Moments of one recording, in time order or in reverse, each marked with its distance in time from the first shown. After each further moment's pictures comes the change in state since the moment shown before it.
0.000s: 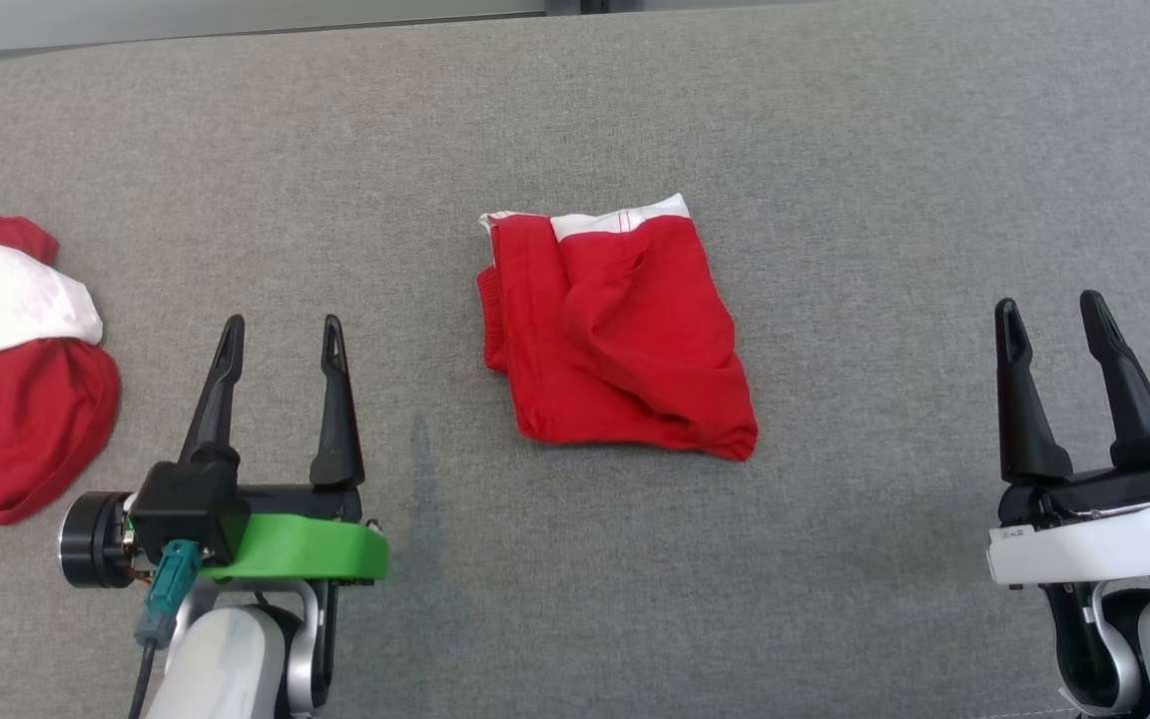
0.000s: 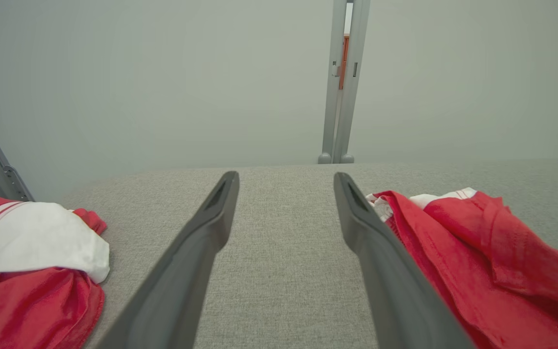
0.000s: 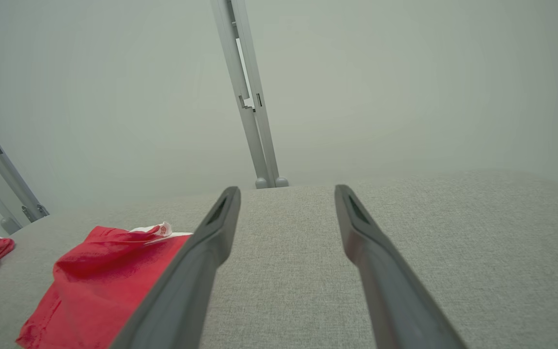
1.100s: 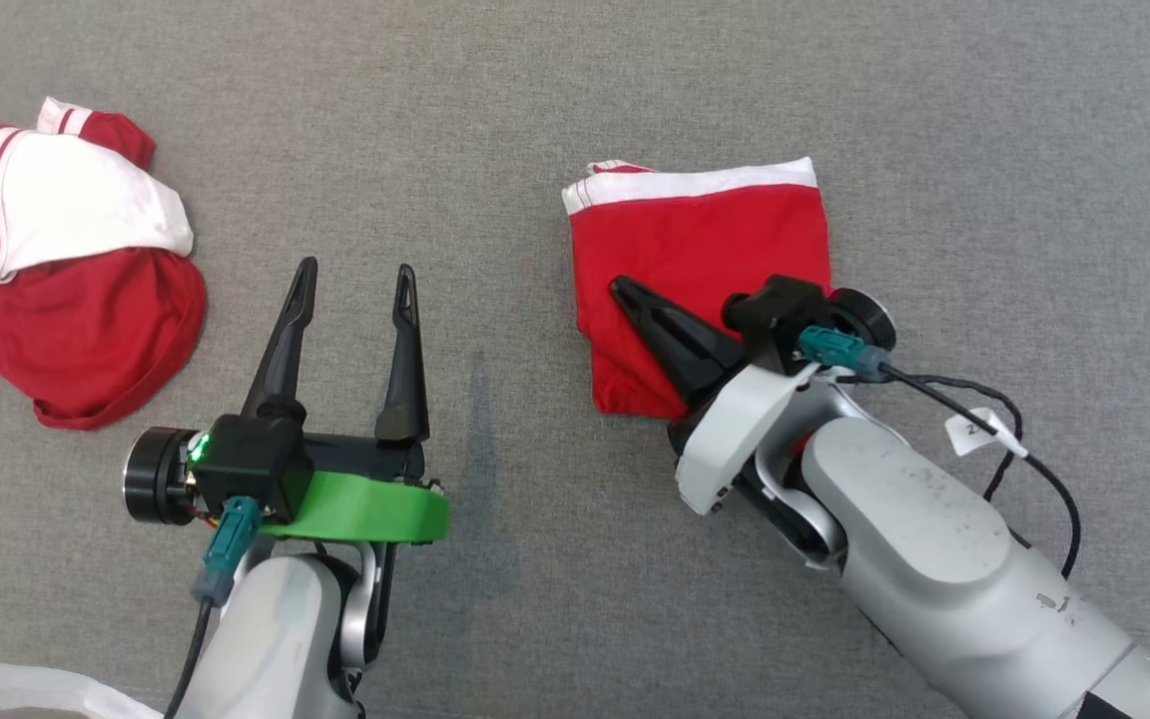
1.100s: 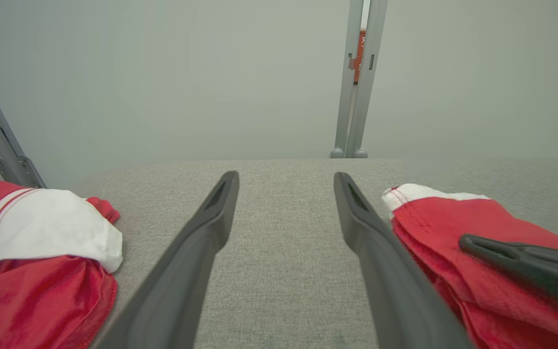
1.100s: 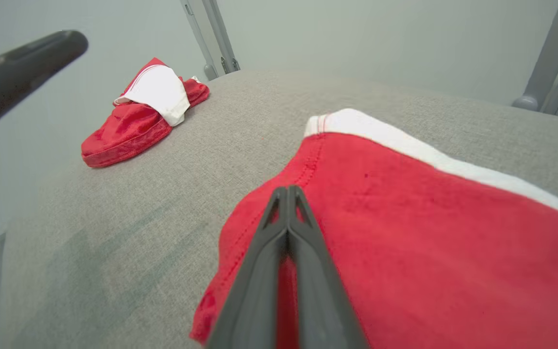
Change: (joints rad) left arm -0.101 -0.047 -0.072 0.044 0.004 -0.026 -0.033; right arm -0.629 -0.004 0.733 0.639 0.147 0.000 0.024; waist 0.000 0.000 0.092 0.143
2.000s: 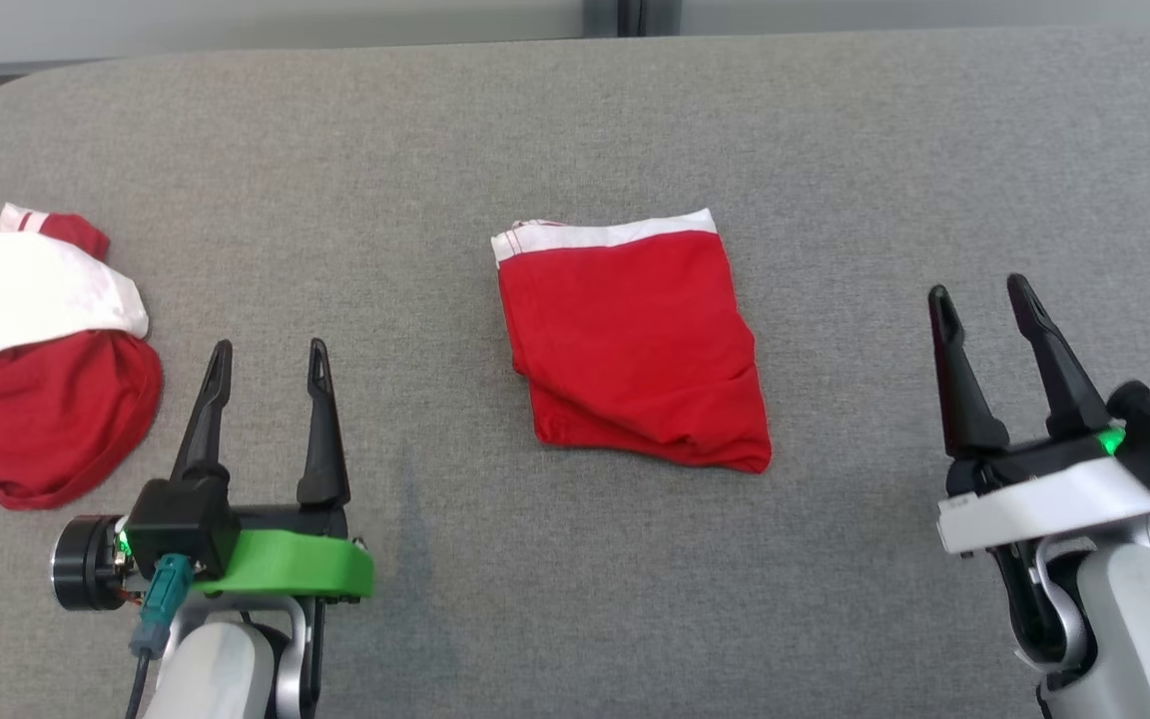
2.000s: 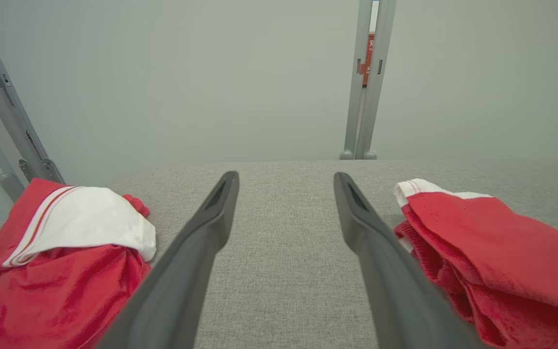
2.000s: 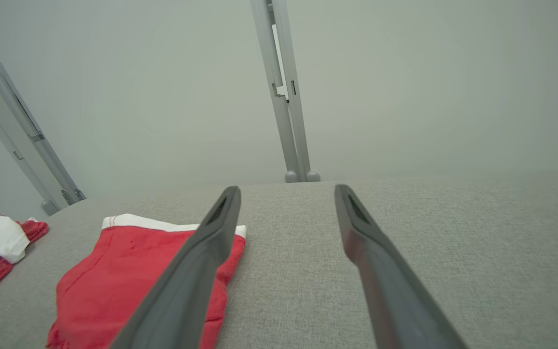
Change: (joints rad) left arm 0.111 0.062 0.078 0.008 -0.022 0.031 0.004; right arm 0.480 -0.039 -0.609 -0.413 -0.105 0.000 -0.086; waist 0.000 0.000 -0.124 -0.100
